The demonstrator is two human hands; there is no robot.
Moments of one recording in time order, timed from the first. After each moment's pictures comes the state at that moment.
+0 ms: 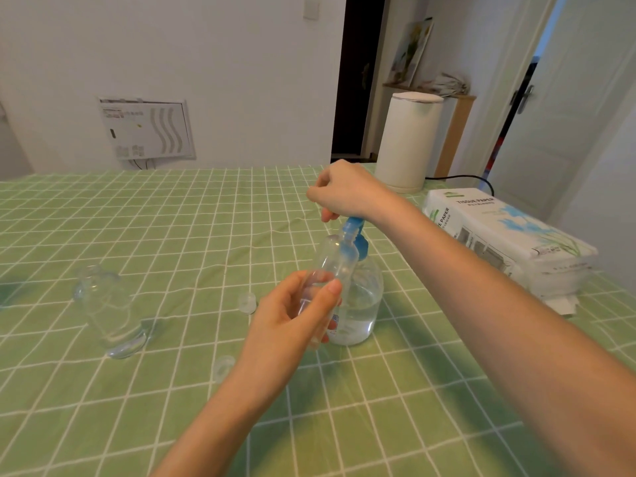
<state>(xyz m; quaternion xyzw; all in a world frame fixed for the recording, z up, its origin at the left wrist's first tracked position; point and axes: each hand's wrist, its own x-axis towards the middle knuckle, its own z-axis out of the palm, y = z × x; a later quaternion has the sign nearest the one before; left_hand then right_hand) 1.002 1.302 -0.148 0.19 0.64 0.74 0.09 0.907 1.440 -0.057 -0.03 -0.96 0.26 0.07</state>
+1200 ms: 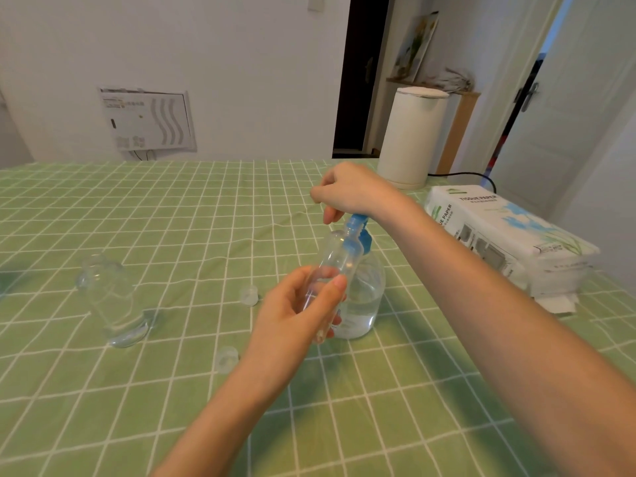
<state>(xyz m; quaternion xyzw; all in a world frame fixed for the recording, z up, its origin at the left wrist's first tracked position) 1.004 1.304 -0.149 0.18 0.64 0.74 0.09 0.910 1.438 -0.060 -0.04 -0.97 0.25 0.04</state>
